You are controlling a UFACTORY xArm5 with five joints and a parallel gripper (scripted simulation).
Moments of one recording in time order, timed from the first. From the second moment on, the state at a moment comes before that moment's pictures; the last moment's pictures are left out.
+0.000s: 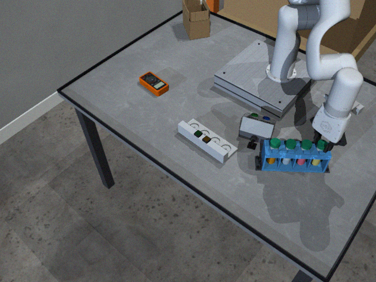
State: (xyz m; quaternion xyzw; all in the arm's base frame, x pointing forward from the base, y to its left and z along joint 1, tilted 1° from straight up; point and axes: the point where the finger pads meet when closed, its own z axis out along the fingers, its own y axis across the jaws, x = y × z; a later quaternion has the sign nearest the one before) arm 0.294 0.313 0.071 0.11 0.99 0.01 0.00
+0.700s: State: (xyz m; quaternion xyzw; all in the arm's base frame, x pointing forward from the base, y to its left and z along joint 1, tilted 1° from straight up) arm 0.294 0.313 0.071 0.48 0.87 0.01 0.00
